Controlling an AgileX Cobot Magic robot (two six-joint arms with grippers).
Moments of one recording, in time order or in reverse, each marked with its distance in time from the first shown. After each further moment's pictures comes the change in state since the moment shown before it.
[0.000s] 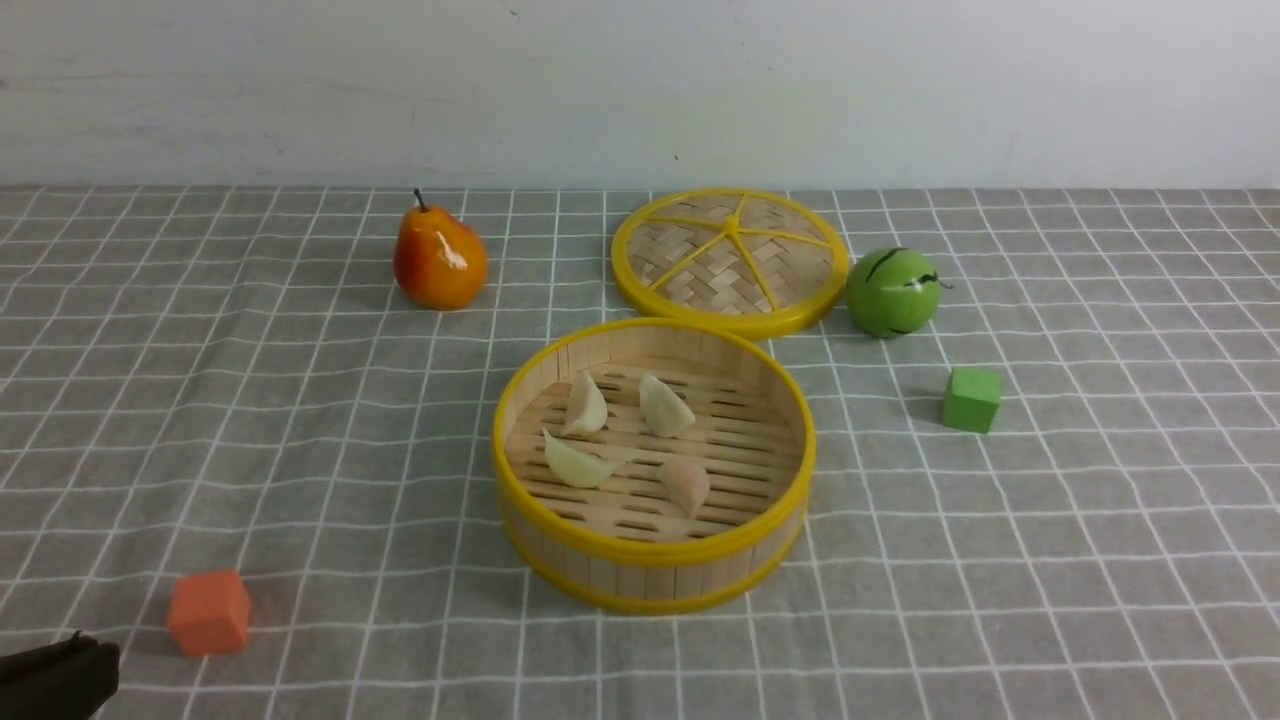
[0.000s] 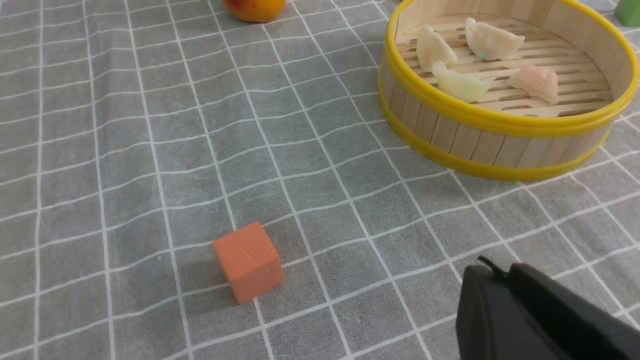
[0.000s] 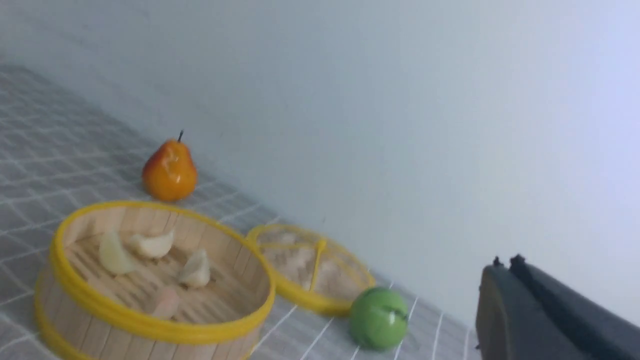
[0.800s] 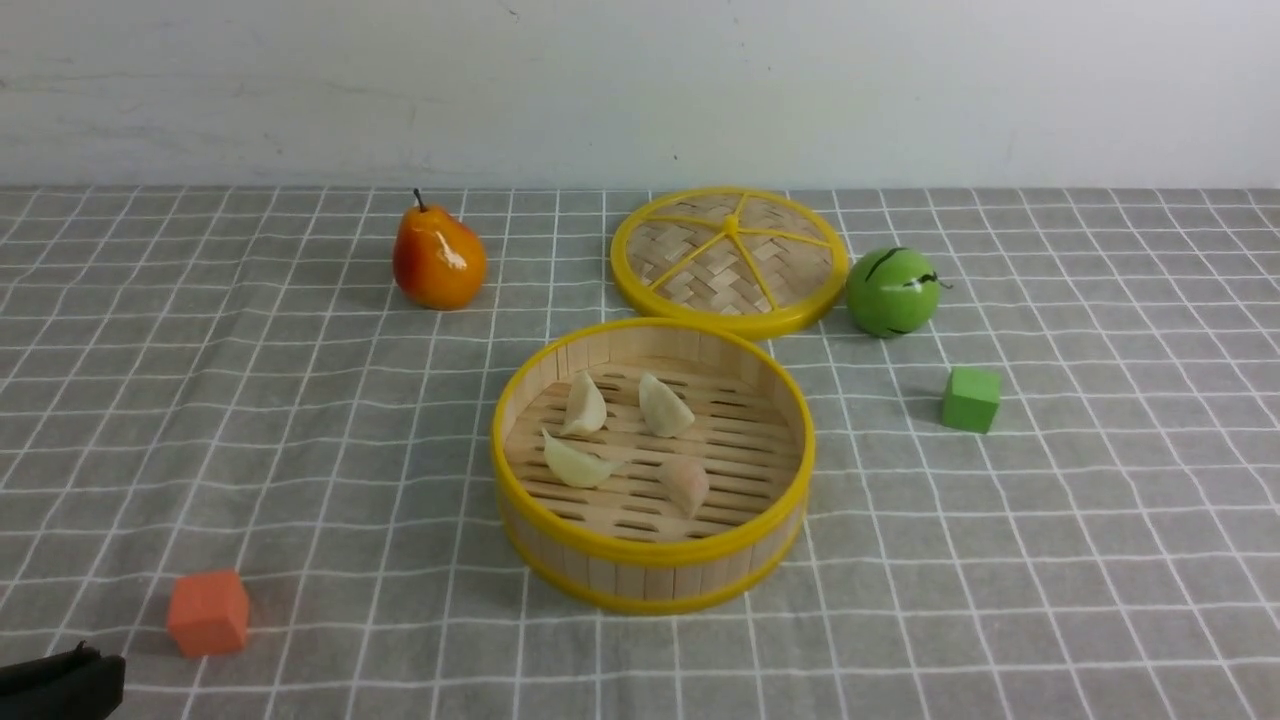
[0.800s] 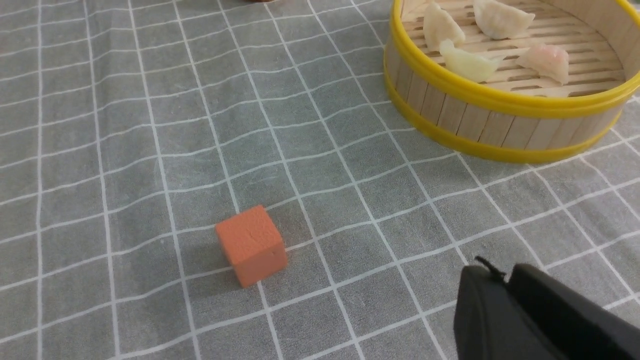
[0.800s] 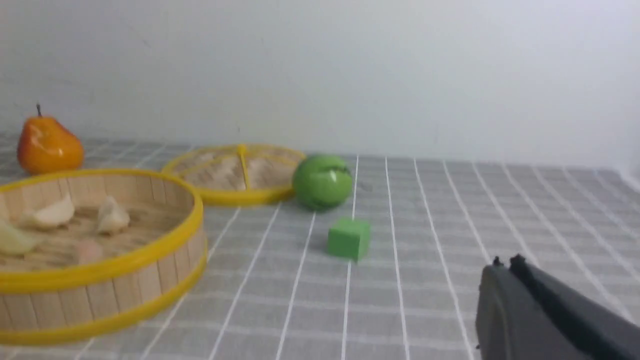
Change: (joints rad) right arm -0.289 -0.053 0.138 0.378 0.201 0.065; left arm 0.001 0.017 0.001 0.003 0.014 0.000
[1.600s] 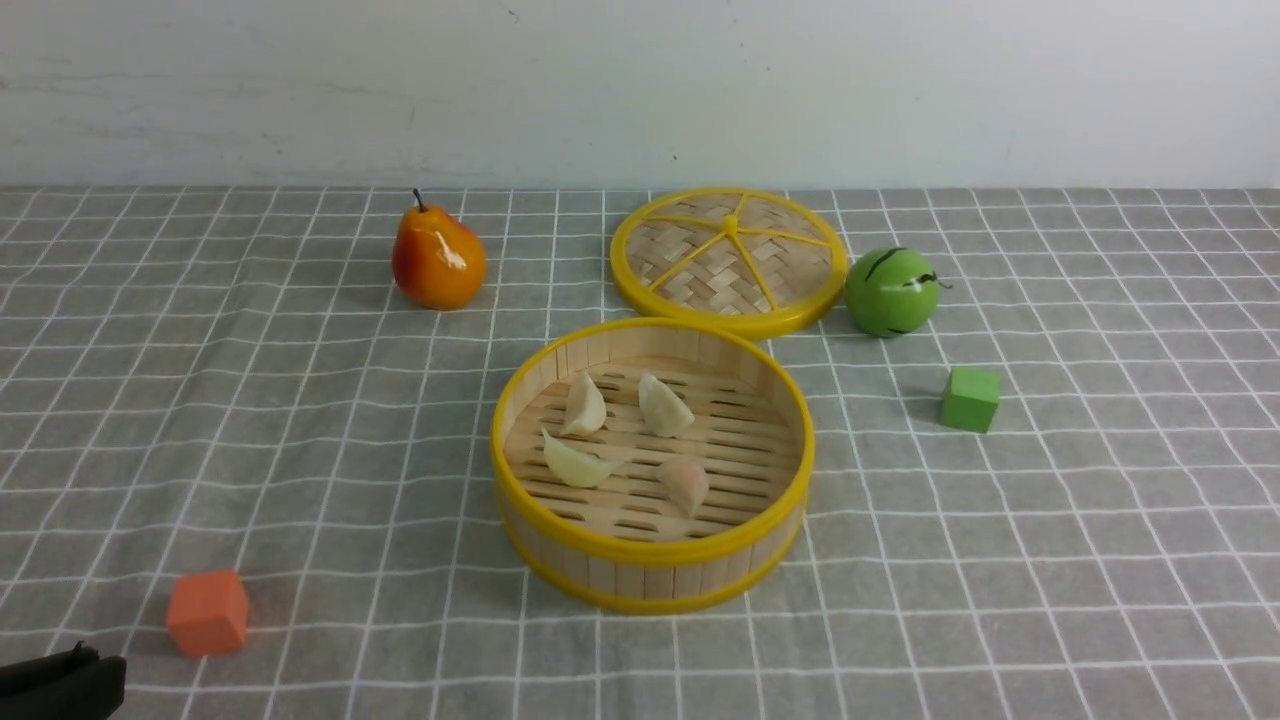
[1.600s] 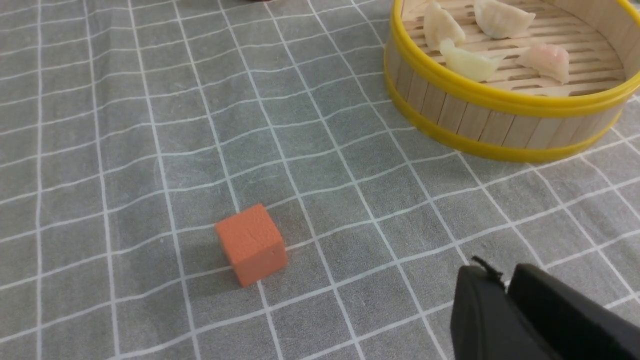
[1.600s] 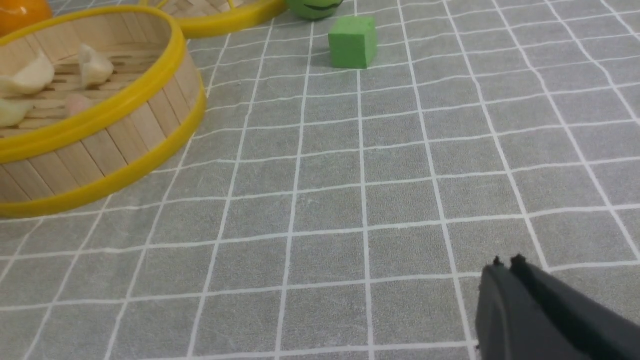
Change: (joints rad) right arm 0.000 0.000 -0.012 0.013 0.280 0.142; left arm 0.000 0.000 0.000 -0.001 0.000 0.000
